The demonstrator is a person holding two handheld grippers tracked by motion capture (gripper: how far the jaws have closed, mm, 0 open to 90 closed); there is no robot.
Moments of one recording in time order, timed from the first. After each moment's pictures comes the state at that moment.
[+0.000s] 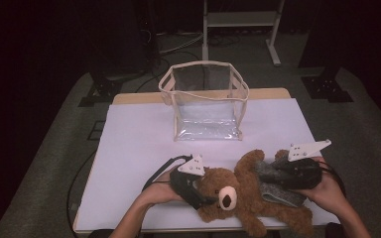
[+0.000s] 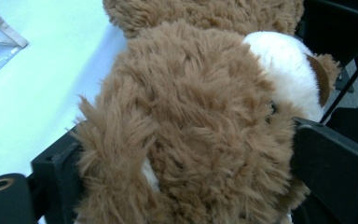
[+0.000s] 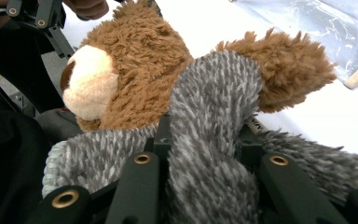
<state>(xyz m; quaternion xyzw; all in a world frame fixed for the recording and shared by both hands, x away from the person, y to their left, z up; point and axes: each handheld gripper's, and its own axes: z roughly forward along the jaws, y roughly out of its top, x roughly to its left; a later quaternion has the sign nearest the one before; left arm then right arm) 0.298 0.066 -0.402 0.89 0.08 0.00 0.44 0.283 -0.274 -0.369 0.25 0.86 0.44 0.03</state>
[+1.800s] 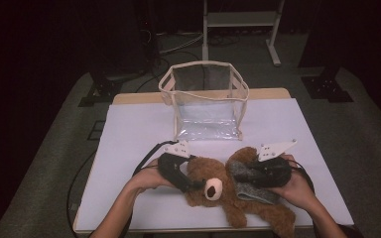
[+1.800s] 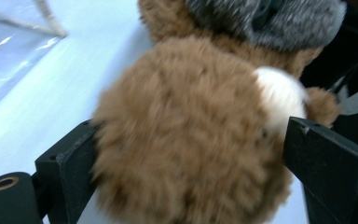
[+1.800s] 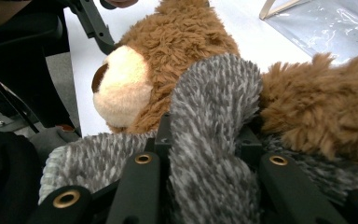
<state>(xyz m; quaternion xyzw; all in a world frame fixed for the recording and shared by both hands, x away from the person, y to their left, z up) 0.334 0.093 -0.391 0.88 0.11 -0.03 0.45 0.297 -0.212 -0.381 0.22 0.87 0.45 0.03</state>
